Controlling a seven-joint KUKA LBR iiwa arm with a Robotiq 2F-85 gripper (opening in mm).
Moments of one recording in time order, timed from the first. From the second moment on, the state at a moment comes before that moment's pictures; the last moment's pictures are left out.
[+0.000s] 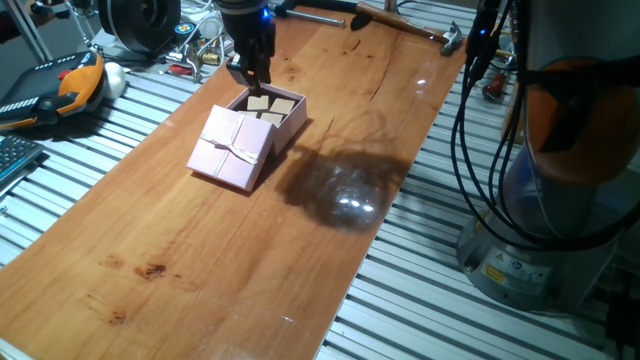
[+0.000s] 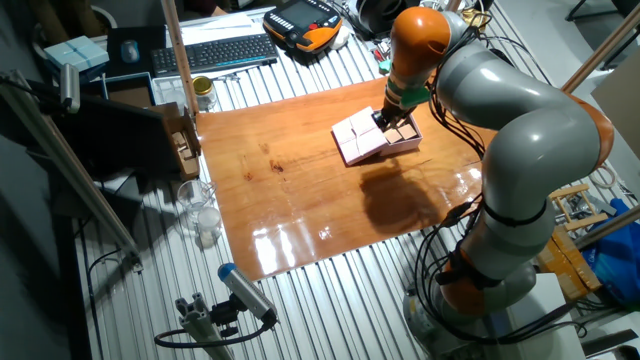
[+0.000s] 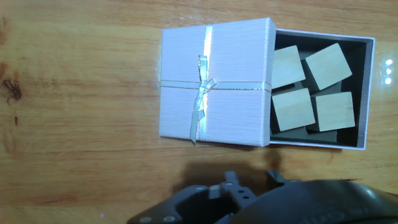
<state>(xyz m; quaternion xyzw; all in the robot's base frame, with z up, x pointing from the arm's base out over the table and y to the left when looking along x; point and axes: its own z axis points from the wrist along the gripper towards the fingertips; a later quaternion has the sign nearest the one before) 0.515 0.003 0.238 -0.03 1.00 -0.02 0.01</state>
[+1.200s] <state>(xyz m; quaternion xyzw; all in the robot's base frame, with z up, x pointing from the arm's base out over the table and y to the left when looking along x) 0.523 0.024 0.218 -0.02 1.00 -0.02 0.01</state>
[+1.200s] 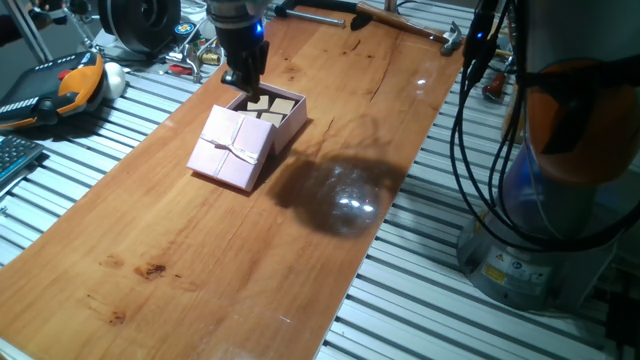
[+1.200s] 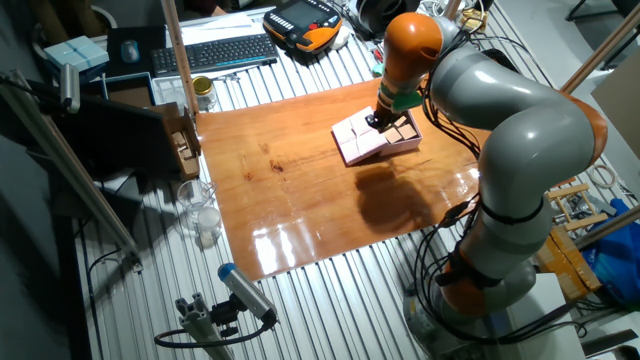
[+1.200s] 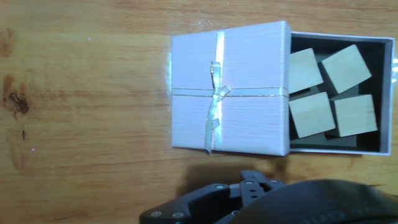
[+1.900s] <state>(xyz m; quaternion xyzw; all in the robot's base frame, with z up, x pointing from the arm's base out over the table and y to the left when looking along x) 0.524 0.040 0.201 -0.01 1.00 -0.02 0.02</state>
